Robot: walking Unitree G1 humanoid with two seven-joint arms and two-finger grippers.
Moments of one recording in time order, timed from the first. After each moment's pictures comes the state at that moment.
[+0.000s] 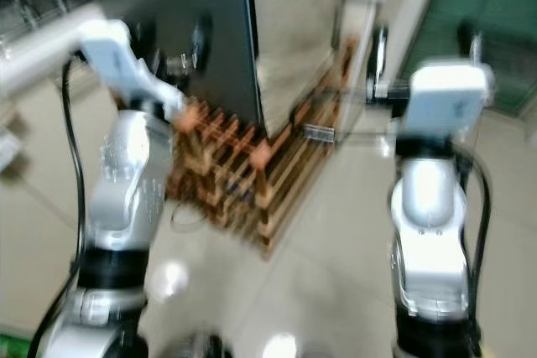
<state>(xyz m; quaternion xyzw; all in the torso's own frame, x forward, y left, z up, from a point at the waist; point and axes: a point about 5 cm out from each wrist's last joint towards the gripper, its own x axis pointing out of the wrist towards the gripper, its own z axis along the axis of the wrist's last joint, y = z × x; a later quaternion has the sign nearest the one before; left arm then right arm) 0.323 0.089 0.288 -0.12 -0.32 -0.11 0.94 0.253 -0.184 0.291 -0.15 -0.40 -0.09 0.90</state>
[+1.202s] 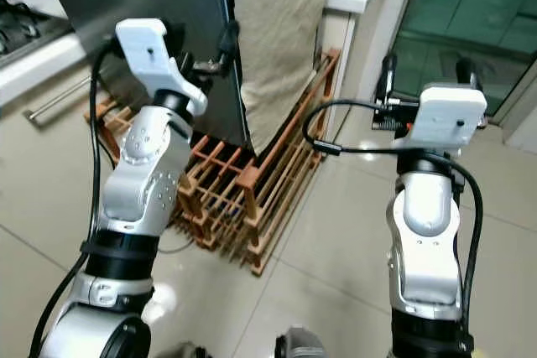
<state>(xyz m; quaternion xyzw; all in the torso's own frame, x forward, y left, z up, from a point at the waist) 0.344 0.084 0.244 -0.11 -0.18 -0.09 0.97 0.273 -0.195 0.229 -0.10 -0.26 -0.10 0.96</state>
